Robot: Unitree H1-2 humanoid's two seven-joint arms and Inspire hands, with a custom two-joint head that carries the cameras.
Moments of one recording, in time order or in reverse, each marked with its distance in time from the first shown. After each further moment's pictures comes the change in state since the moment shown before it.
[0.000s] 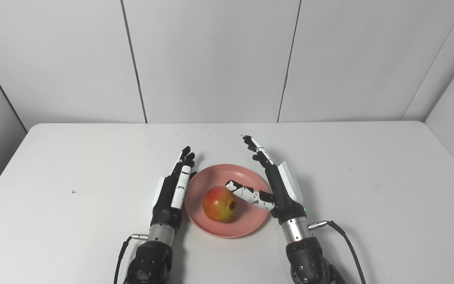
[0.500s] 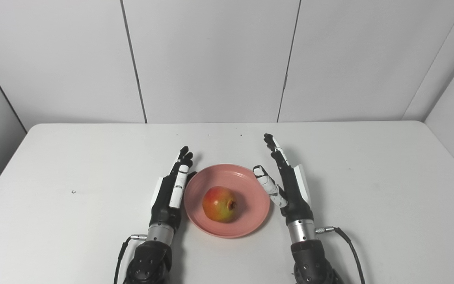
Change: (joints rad) left arm -0.001 -0.008 0.025 0.003 -0.028 -0.006 0.002; right arm 0.013 0.032 -0.078 0.027 0.111 0.006 -0.001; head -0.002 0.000
